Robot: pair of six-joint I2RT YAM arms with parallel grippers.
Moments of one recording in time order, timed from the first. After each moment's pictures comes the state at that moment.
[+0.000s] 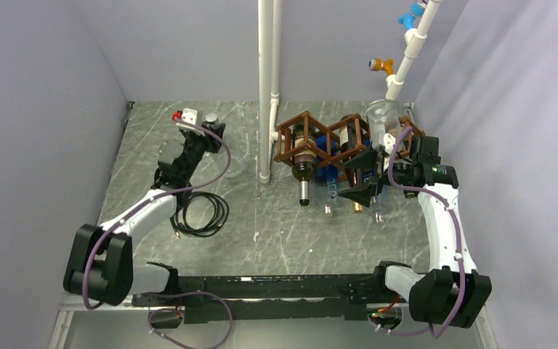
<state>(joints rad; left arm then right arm) -0.28 1.25 0.66 0.73 0.08 -0.15 -0.15 1.11 1.04 -0.94 -1.38 -0.94</state>
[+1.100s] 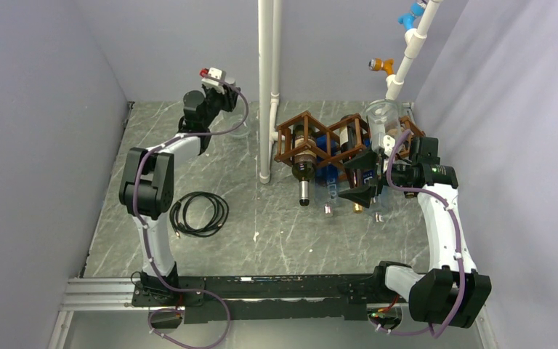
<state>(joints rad) -0.21 1.99 1.36 0.78 0.26 -0.06 -0.15 1.11 1.03 -0.95 -1.38 -0.99</state>
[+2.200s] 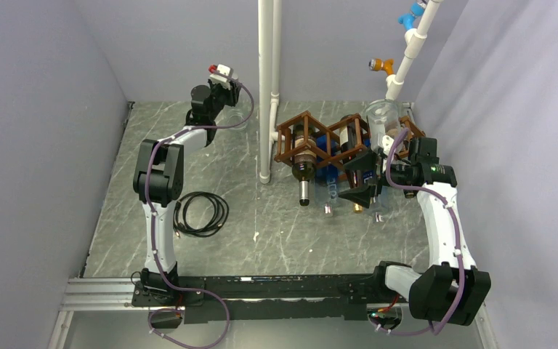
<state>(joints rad) -0.21 2.21 1.61 0.73 0.24 0.04 -0.15 1.13 1.03 -0.95 -1.37 -0.99</state>
